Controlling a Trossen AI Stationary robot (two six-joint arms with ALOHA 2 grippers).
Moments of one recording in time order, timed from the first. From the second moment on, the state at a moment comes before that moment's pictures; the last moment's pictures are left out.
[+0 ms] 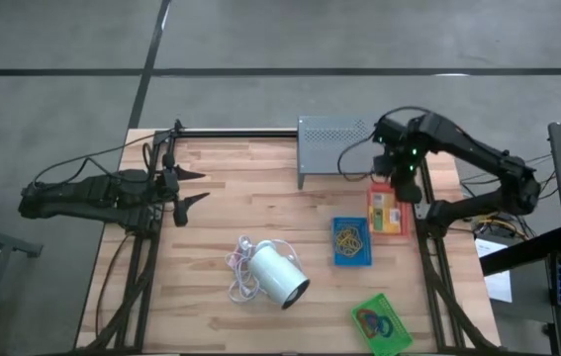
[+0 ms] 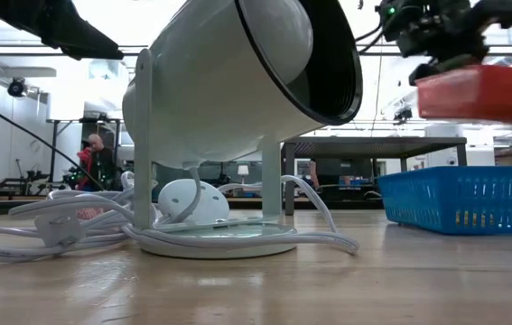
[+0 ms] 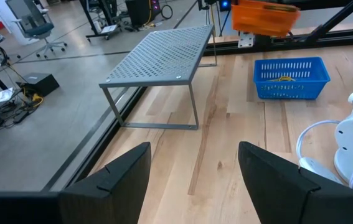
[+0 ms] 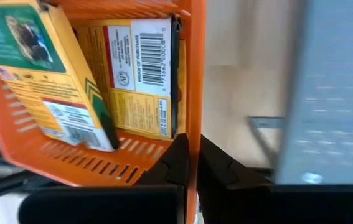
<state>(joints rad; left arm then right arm) -0.03 0.45 0.58 -0.49 -0.37 0.10 -0.56 1.24 1.23 -1.57 -0.17 -0.54</state>
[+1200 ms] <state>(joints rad) -0.03 0.45 0.58 -0.48 -0.37 0.10 -0.98 1.69 1.71 -1.57 -0.13 -0.86</state>
